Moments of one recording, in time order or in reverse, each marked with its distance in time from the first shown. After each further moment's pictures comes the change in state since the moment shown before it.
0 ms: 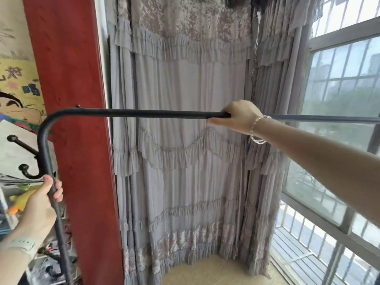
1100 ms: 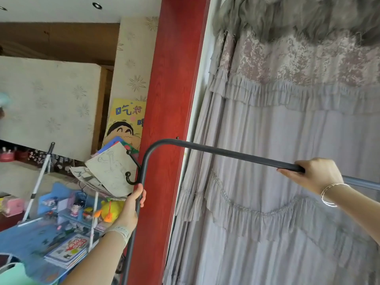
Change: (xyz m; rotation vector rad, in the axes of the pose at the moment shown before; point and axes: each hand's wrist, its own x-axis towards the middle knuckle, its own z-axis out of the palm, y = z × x) left_hand 0.113 -0.036 0.080 -0.039 0.246 0.180; right_hand 0.210 0.059 0.154 -0.067 0.332 -0.213
